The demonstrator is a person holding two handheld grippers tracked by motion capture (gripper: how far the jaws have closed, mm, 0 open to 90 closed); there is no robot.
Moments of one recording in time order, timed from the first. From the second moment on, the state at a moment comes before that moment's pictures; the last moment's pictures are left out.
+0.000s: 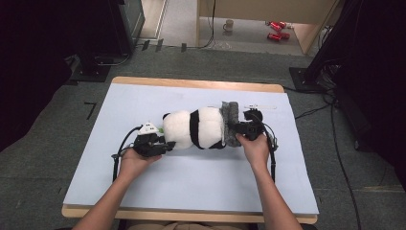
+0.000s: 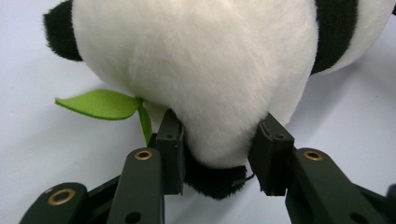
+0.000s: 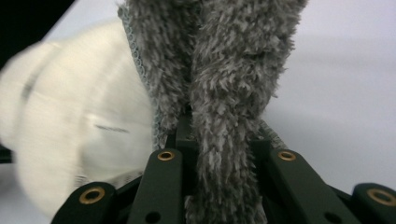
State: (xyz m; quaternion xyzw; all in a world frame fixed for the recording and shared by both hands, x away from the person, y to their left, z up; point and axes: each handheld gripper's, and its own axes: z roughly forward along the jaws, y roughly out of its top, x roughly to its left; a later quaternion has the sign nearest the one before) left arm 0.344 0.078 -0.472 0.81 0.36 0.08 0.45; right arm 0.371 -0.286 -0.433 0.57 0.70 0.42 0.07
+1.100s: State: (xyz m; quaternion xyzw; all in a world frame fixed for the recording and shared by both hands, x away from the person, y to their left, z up) left arm 0.348 0.075 -0.474 0.82 0.36 0.06 0.44; right arm 0.358 -0.321 -0.407 0.59 0.67 0.44 0.08
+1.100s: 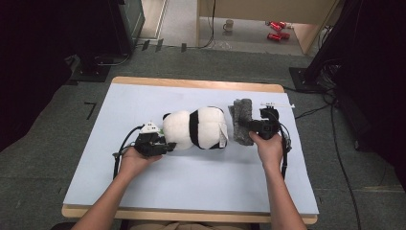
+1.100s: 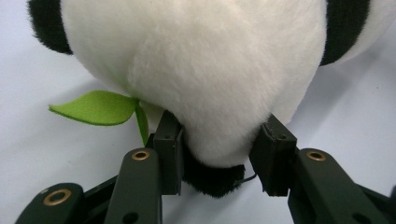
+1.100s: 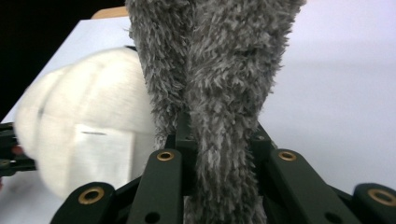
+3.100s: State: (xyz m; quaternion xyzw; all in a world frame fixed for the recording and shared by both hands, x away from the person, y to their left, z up) left arm 0.333 0.073 -0.450 0.83 0.35 0.00 0.45; right arm 0.326 -0.272 -0.362 0.50 0.73 0.46 0.08
